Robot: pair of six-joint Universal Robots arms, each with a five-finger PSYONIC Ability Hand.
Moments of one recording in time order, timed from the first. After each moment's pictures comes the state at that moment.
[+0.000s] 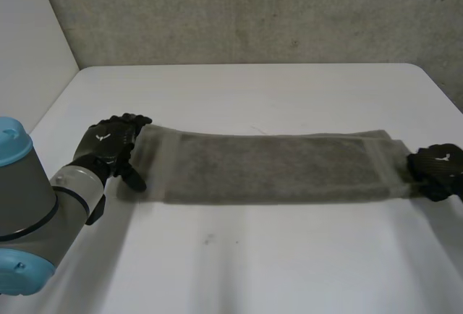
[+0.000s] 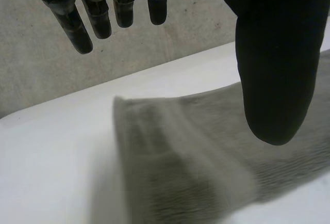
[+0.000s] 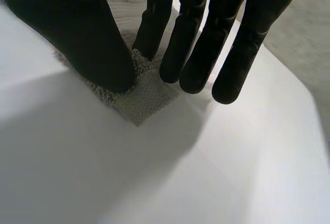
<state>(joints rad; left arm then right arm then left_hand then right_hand) 4.40 -1.82 -1.80 3.38 -1.52 3.17 1.30 -1.04 1.73 -0.21 1.00 2.38 0.18 0.17 0.17 0.17 0.03 1.04 1.17 1.19 1.19 0.91</state>
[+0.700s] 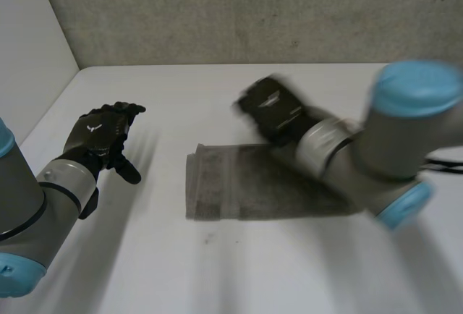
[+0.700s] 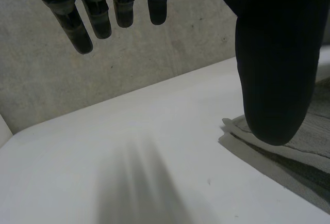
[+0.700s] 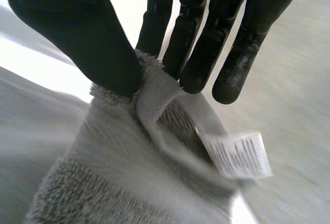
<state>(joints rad) 4.40 -1.75 -1.81 3.38 -1.53 3.17 2.13 -1.04 1.29 -0.14 1.17 2.58 0.18 0.17 0.17 0.17 0.03 1.04 1.17 1.19 1.20 0.93</state>
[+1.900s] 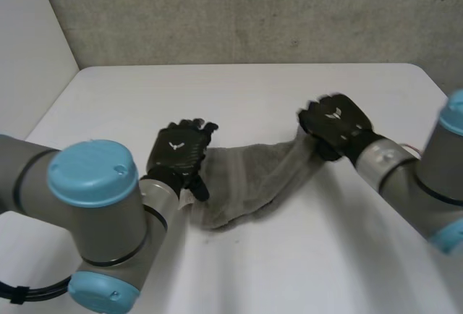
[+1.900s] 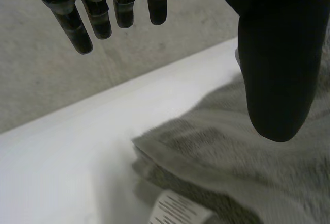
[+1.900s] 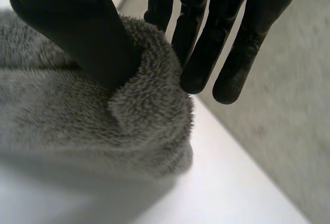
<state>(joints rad) 4.04 -1.99 -1.61 3.42 -1.73 3.17 1.91 -1.19 1.58 -0.25 1.18 2.66 0.18 0.17 0.17 0.17 0.03 1.00 1.18 1.19 1.20 0.95</state>
